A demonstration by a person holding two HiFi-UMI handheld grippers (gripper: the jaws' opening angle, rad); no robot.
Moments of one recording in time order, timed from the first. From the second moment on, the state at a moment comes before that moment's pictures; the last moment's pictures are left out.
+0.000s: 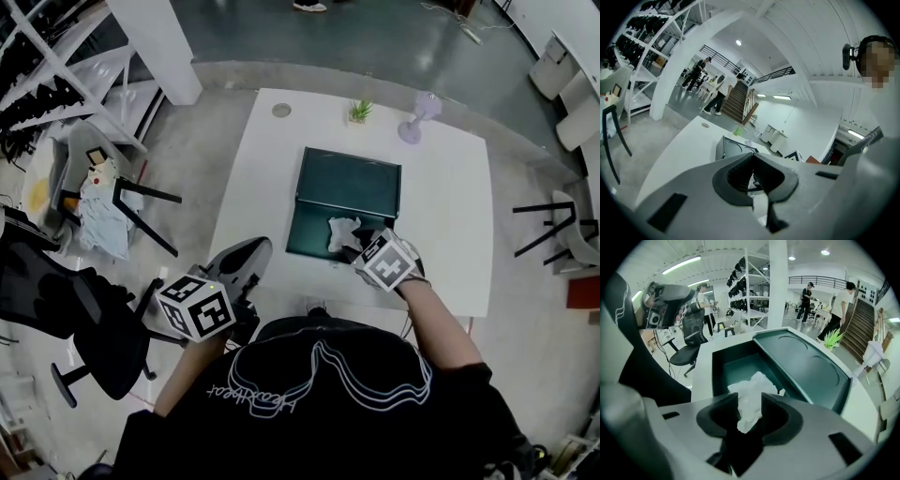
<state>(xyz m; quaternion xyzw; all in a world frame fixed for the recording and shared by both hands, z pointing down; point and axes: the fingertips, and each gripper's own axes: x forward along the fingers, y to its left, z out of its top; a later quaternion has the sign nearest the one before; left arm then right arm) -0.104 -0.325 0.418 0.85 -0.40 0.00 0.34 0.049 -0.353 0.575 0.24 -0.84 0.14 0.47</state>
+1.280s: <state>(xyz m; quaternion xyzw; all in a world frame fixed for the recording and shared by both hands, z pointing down) -0.049 -0.220 0.368 0.91 -0.29 -0.03 0.29 0.038 -0.222 0.375 0.30 -0.93 0.21 -0.01</state>
